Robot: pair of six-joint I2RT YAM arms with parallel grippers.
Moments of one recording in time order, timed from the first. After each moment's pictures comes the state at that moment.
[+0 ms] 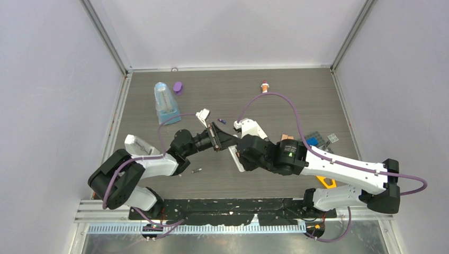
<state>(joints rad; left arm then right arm) -0.71 1.42 0.43 1.10 0.50 -1.31 1.24 1.19 1.17 -0.87 0.38 0.63</state>
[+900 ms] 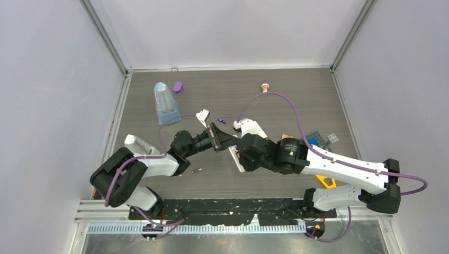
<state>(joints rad) -0.71 1.45 0.42 1.17 0.50 -1.34 1.24 1.20 1.20 -0.91 0.34 0.63</state>
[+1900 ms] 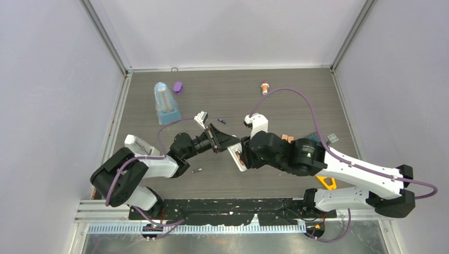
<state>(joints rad) -0.71 1.45 0.39 1.19 0.45 -1.40 1.24 1.12 1.22 -0.91 0.39 0.64</state>
